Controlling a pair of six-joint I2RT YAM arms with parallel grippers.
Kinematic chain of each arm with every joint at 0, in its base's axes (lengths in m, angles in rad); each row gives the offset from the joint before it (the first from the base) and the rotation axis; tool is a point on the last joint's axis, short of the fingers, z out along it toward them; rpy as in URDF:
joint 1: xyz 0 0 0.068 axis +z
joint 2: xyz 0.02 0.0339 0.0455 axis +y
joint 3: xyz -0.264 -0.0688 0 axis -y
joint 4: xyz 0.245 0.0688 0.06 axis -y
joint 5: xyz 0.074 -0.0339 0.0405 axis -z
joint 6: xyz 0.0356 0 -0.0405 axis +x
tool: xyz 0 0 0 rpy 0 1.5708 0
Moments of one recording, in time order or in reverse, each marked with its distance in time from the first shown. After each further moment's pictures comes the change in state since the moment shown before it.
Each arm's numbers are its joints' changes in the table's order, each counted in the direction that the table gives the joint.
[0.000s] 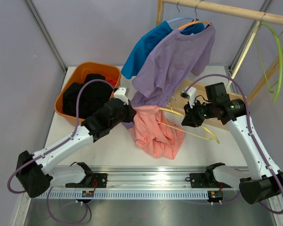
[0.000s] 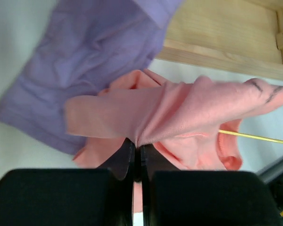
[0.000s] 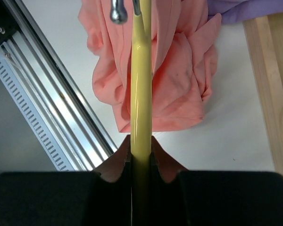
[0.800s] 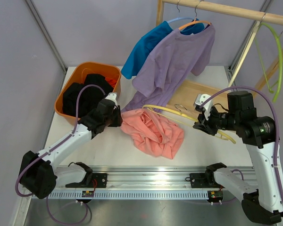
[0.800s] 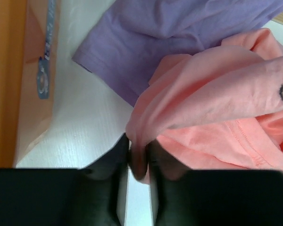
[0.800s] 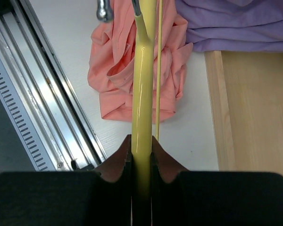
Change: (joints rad) left arm 0.249 -0.014 -0.130 -0.152 0.060 0.079; right arm -0.053 -0.209 0.172 -0.229 -0.012 -0.269
